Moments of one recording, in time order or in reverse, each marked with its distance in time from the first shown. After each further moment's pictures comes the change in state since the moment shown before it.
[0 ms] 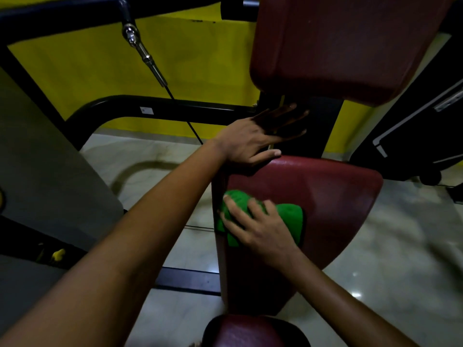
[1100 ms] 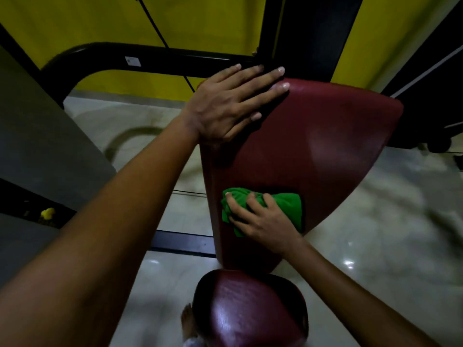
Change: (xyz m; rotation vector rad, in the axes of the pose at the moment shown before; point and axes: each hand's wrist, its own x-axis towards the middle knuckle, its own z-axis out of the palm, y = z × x) left_hand -0.066 0.062 0.025 0.175 0.304 -0.048; right_hand -0.097 -0.046 0.037 0.010 -0.104 -0.126
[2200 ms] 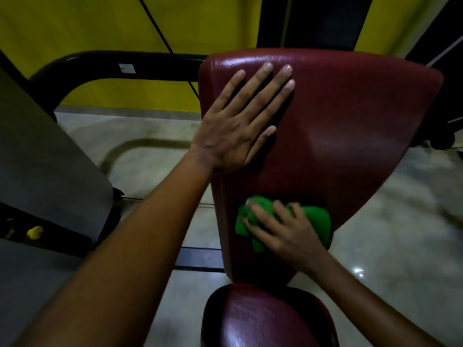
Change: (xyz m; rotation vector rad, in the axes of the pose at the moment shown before) left_hand -0.033 0.057 0.029 0.157 0.105 -0.190; right_hand -0.028 -0.024 0.033 -0.010 0.100 0.142
